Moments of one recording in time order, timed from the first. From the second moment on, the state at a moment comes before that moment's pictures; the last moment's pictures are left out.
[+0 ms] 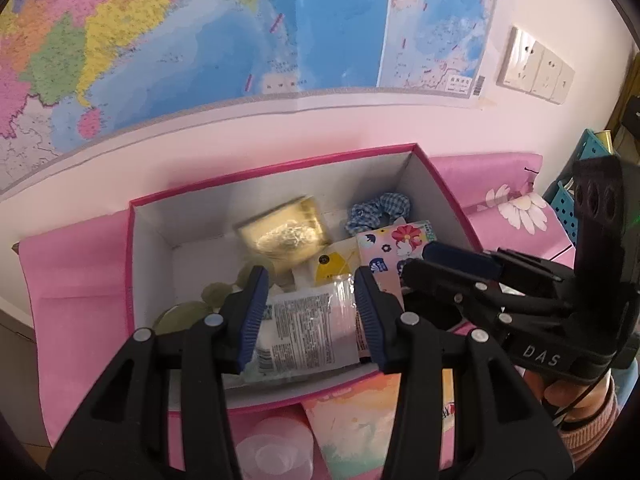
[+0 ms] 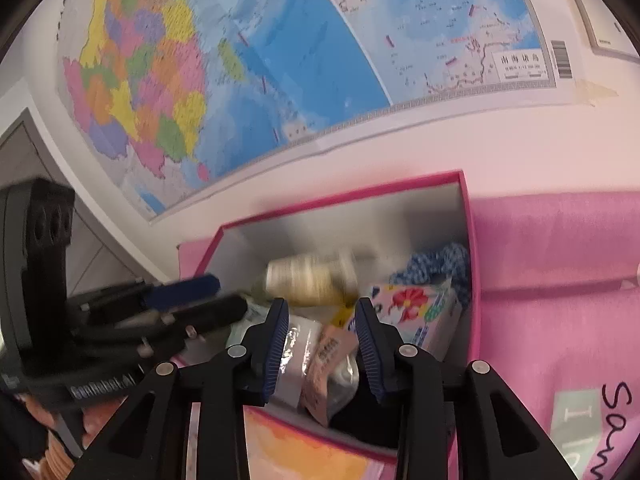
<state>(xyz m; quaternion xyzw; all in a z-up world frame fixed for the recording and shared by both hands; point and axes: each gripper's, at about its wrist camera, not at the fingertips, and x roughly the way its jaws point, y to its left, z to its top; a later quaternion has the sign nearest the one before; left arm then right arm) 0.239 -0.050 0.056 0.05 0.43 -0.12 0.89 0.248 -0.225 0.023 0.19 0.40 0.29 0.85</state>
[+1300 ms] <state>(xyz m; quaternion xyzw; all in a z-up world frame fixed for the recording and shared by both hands) 0.062 -0.037 0.004 0.02 0.41 -0.18 0.89 0.072 -0.256 0.005 0.17 0.42 0.34 0.82</state>
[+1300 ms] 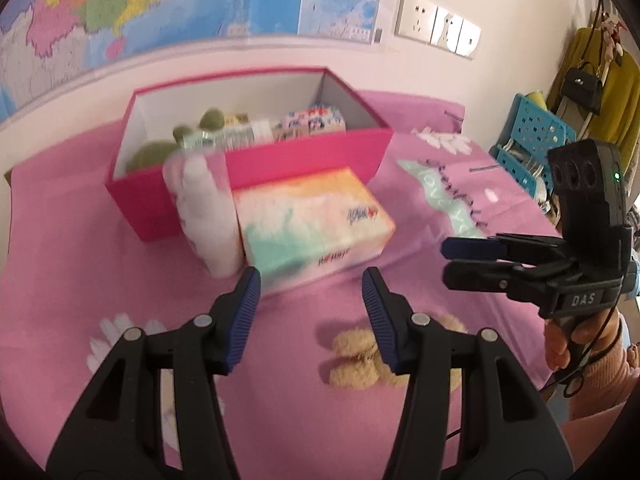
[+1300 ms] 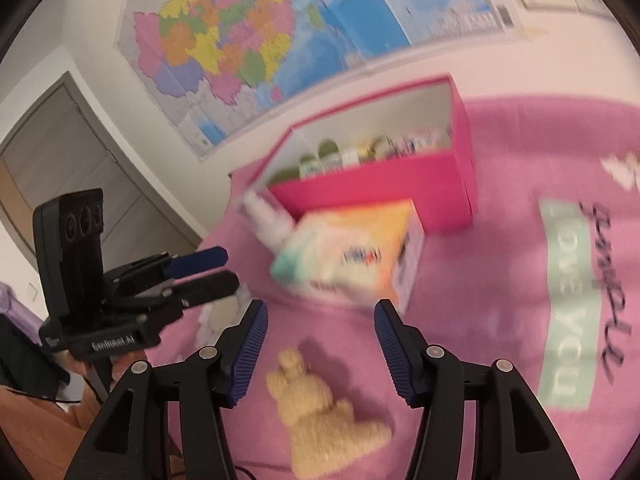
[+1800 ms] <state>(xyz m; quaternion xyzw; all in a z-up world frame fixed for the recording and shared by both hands) 0.045 -0.047 -0.044 0.02 0.46 -0.23 0.85 0.028 -0.279 -0.044 0.21 0.50 0.31 0.78</state>
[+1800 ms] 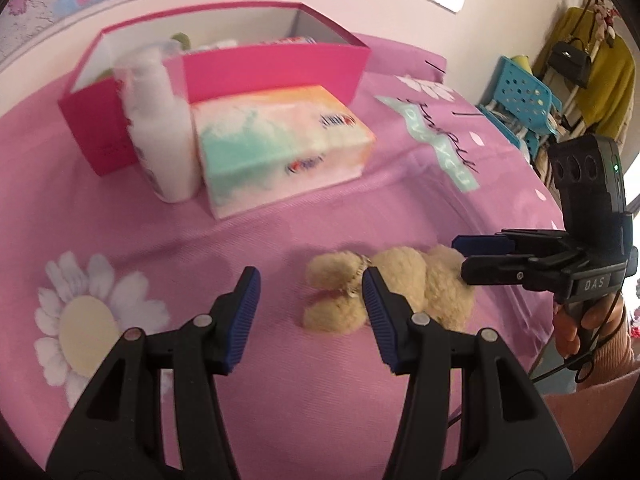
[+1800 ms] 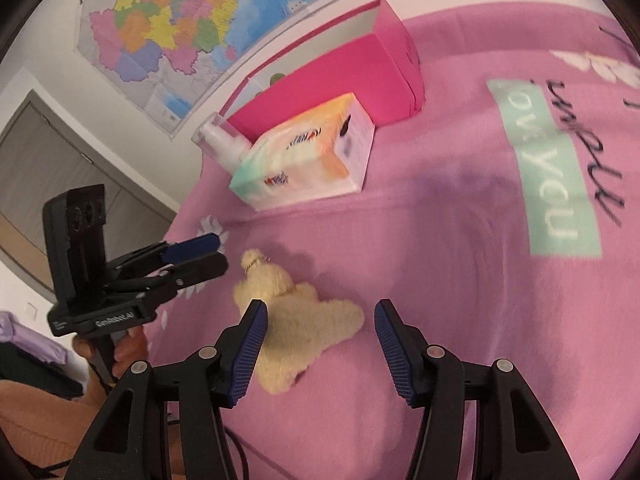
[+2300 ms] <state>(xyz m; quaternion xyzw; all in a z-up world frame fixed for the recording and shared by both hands) 0.042 -0.055 -0.053 0.00 0.48 -0.28 0.83 0.014 -0.264 -0.042 0.19 0.49 0.31 0.79</state>
